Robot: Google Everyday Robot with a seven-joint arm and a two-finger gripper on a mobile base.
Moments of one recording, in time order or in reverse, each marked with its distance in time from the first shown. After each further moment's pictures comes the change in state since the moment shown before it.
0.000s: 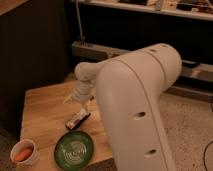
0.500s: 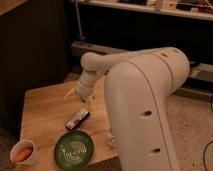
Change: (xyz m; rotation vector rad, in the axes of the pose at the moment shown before) arm -0.004 -0.003 -0.040 0.034 0.102 -0.020
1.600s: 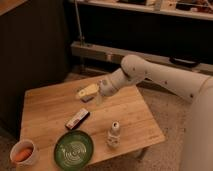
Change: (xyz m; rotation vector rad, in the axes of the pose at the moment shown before) arm 0.069 -0.037 -0.100 -0.620 -0.101 -0.732
